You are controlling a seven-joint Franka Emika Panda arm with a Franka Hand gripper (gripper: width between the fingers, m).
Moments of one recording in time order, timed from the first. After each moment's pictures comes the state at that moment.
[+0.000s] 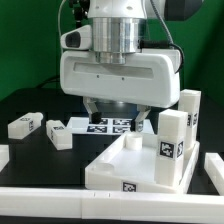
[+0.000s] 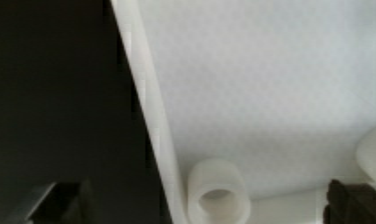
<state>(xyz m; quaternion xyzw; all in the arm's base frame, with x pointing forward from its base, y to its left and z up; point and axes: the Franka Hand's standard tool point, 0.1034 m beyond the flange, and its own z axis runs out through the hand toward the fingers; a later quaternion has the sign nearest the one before) 0.562 -0.032 0.080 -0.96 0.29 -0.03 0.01</state>
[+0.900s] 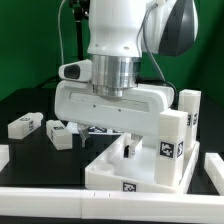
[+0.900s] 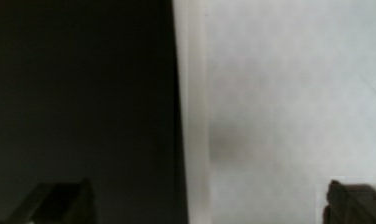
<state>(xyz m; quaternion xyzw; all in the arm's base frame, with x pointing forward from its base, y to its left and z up) 0.542 -0.041 0.026 -0.97 0.22 -0.04 -0.02</state>
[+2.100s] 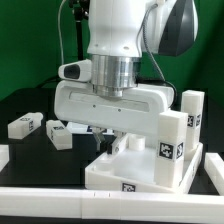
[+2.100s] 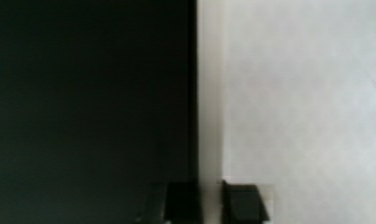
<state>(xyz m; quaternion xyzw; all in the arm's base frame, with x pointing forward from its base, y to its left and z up) 0.542 -0.041 0.026 -0.97 0.22 -0.04 -0.02</state>
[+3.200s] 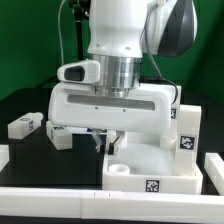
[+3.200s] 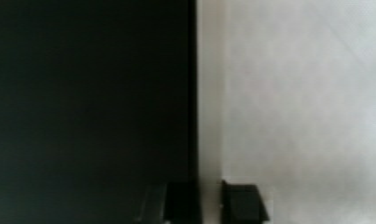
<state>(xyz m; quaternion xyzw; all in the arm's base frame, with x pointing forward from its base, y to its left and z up) 0.548 -0.043 0.027 -1.00 0.00 -0.03 -0.03</state>
